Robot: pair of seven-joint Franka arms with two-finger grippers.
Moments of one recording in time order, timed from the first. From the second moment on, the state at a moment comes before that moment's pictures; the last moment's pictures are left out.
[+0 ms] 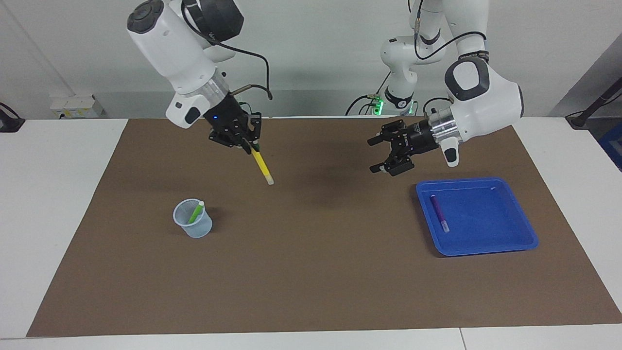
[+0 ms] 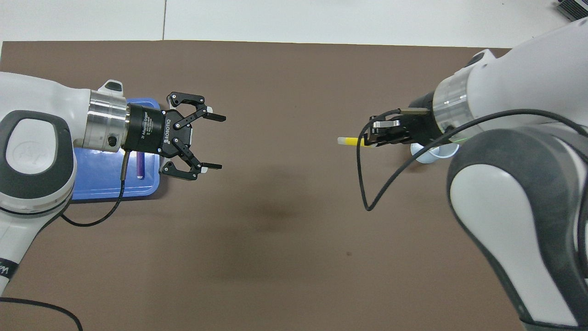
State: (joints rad) left arm 0.03 0.10 -0.25 -1.84 -0.99 1.90 -1.30; right arm 0.36 0.12 -0.07 -1.56 0.39 1.79 0.25
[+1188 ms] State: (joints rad) left arm -0.12 0.11 -0.27 -1.88 -1.04 2.18 -1.26; right arm 0.55 0.19 -0.07 -1.57 0.55 2.04 0.74
